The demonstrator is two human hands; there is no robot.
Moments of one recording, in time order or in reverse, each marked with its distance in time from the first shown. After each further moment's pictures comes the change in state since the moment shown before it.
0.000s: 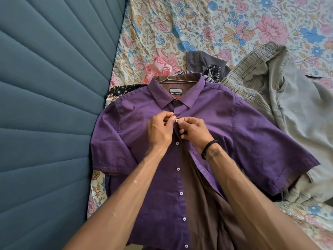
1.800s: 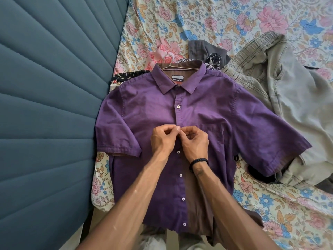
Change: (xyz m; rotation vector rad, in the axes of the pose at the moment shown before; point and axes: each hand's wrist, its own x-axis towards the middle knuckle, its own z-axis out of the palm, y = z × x) left_hand -0.079 -0.025 0.000 -0.231 -0.125 -0.382; right_hand -0.079 0.064 0.014 -0.355 0.435 -0.259
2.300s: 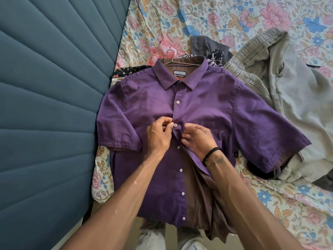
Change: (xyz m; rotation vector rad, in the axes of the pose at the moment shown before) left_hand 0.001 -0.003 -0.018 0.248 0.084 0.335; right_hand 0.017 -0.006 -0.017 0.587 -0.330 0.540
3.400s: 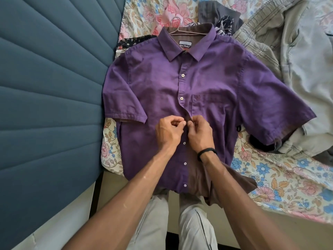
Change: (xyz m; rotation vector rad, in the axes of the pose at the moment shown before) left_hand -0.082 0.002 0.010 -0.123 -0.044 -0.320; right_hand -0.042 0.069 -0.027 -0.929 0.233 -0.504
